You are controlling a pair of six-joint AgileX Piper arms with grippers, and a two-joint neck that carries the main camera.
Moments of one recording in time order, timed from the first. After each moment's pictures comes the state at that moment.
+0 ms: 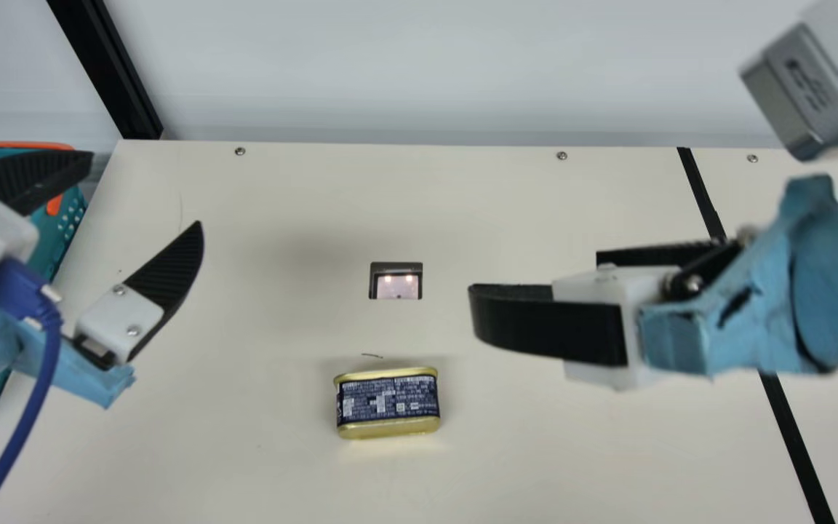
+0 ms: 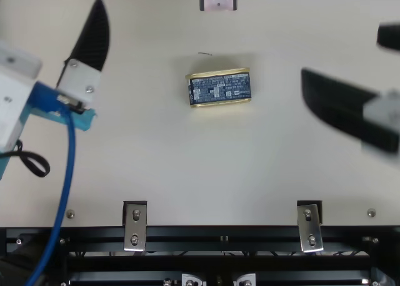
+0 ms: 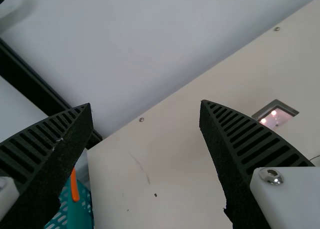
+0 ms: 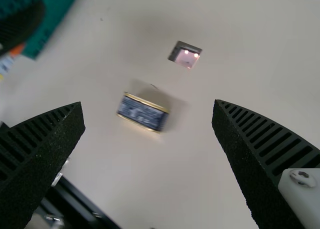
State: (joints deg) left arm -17.7 54.5 -29.5 -49.4 -2.8 71.9; right arm 10.6 70.5 -77.6 26.8 69.6 -18.5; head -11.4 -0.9
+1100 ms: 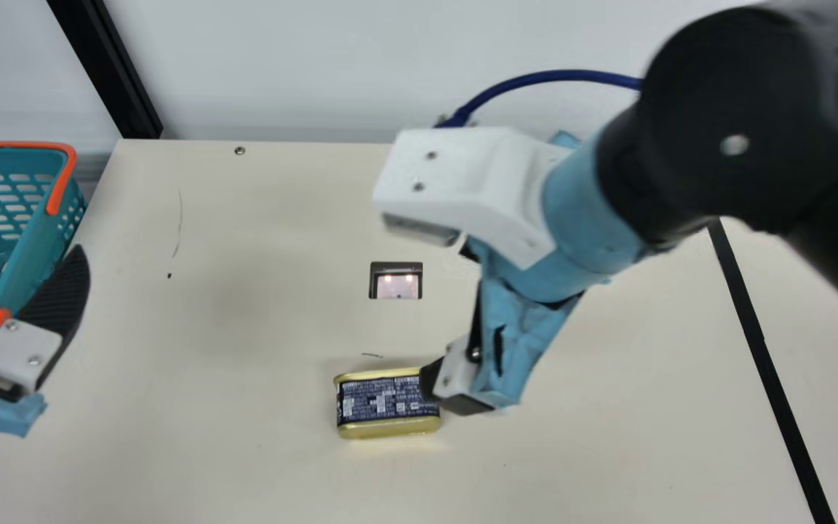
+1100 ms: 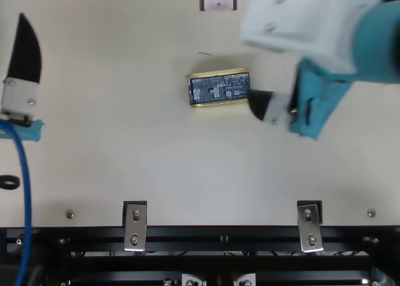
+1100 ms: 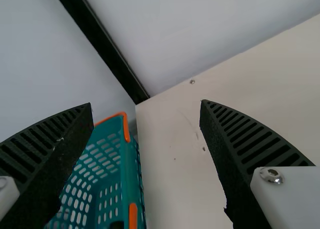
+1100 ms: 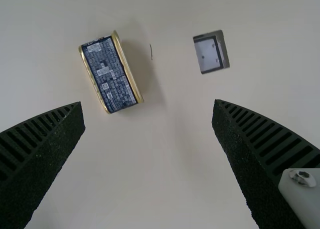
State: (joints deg) left arm -2.7 45.3 -21.5 -23.2 -0.5 47.0; right arm 34.0 92.2 -88.0 6.4 69.2 -44.1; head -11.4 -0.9
